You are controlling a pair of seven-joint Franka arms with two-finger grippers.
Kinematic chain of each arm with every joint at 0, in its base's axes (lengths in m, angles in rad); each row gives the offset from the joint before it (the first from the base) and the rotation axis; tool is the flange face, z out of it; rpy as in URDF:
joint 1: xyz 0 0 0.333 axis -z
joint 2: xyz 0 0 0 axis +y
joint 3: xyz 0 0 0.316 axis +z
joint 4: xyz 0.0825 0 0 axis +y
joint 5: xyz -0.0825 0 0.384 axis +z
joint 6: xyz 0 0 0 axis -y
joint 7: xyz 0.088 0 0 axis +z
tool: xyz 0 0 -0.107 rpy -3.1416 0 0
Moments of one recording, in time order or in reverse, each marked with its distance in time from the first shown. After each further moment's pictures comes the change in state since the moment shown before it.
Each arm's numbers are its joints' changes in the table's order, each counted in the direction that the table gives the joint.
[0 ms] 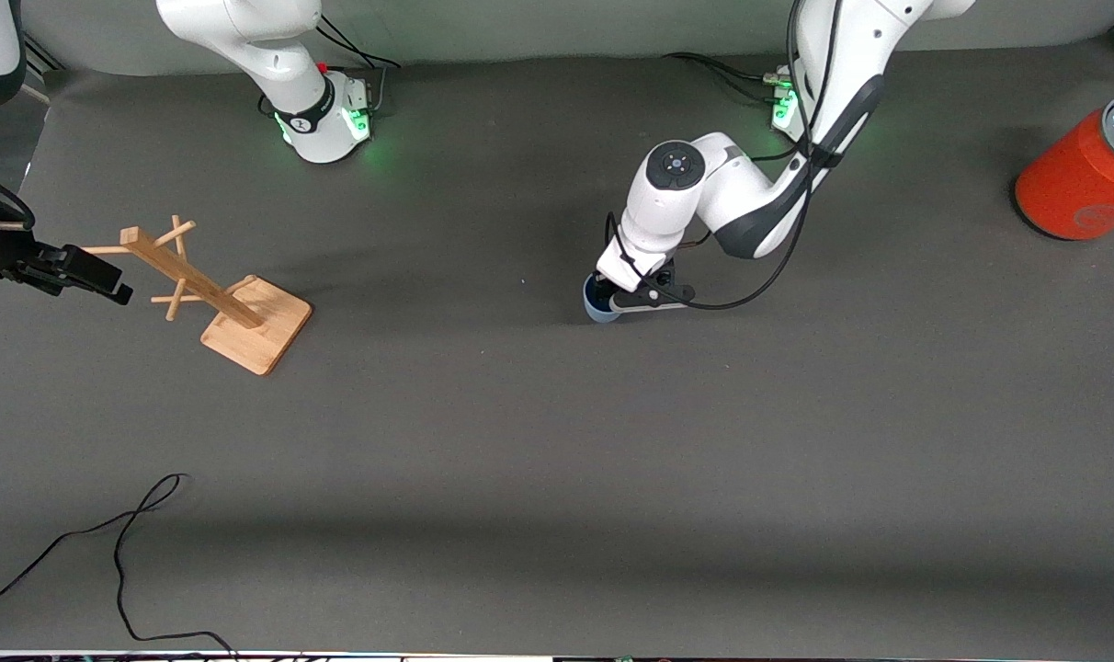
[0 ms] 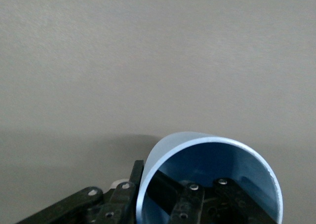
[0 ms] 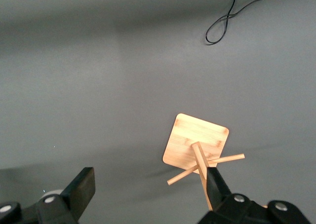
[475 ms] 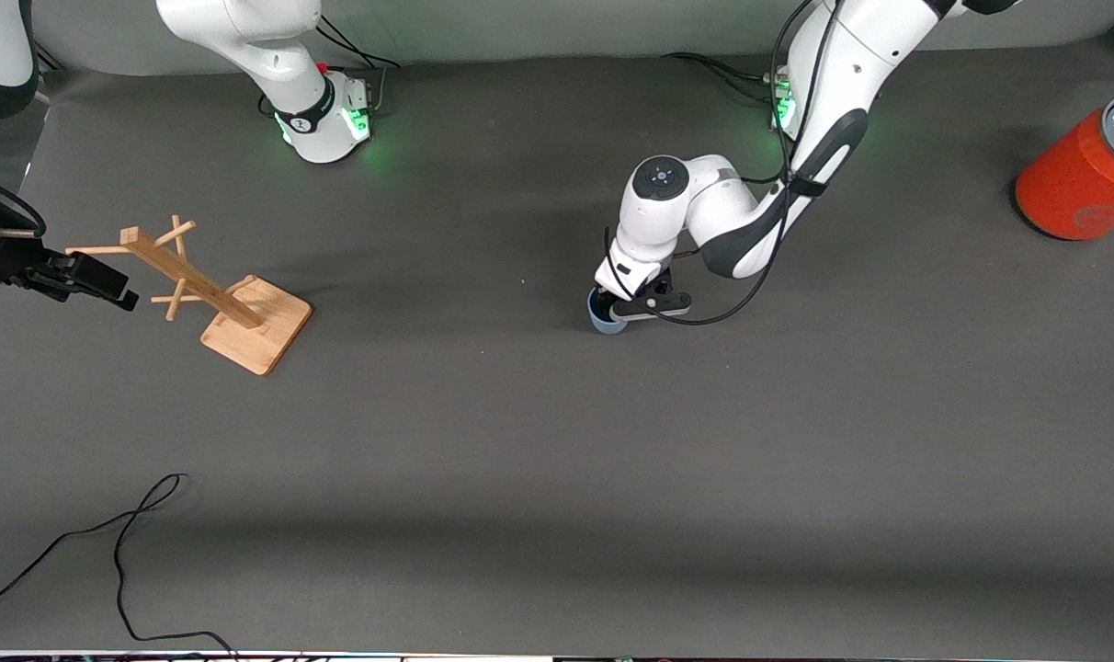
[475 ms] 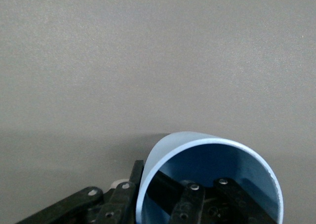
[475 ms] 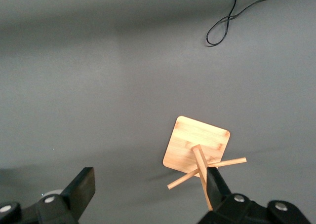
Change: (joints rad) left arm 0.005 0.071 0.009 -0.022 0.147 0.010 0.126; right arm 0.000 -0.003 0.000 0.020 0.000 0.027 0.002
